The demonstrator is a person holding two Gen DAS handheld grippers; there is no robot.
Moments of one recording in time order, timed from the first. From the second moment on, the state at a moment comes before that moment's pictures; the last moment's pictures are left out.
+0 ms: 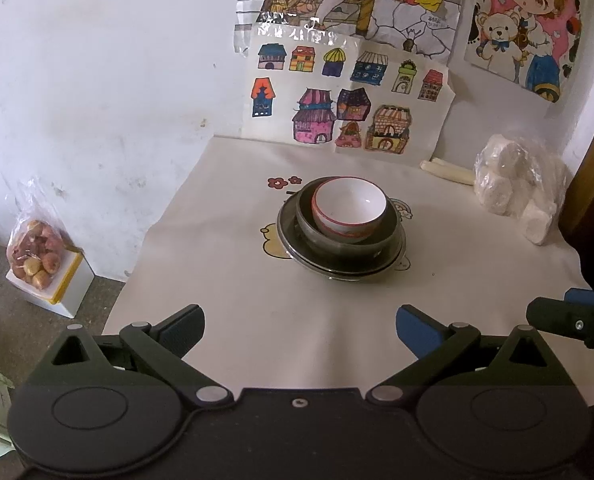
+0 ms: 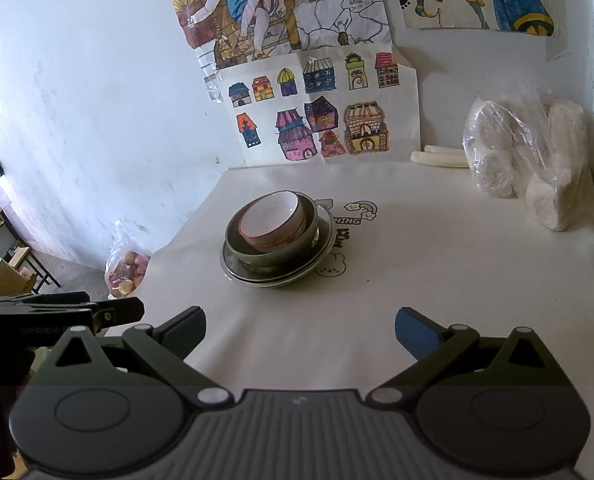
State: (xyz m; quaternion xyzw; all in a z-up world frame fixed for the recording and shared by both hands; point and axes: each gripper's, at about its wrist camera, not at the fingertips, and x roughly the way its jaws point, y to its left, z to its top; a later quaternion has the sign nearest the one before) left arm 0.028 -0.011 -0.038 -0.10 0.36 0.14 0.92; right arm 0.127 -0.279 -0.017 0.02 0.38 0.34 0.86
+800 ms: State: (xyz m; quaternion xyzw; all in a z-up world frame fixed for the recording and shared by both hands) left arm 0.038 -0.012 -0.040 -0.10 0.37 0.13 0.91; right arm 0.134 -0.282 -0.020 0.03 0.39 0.34 0.86
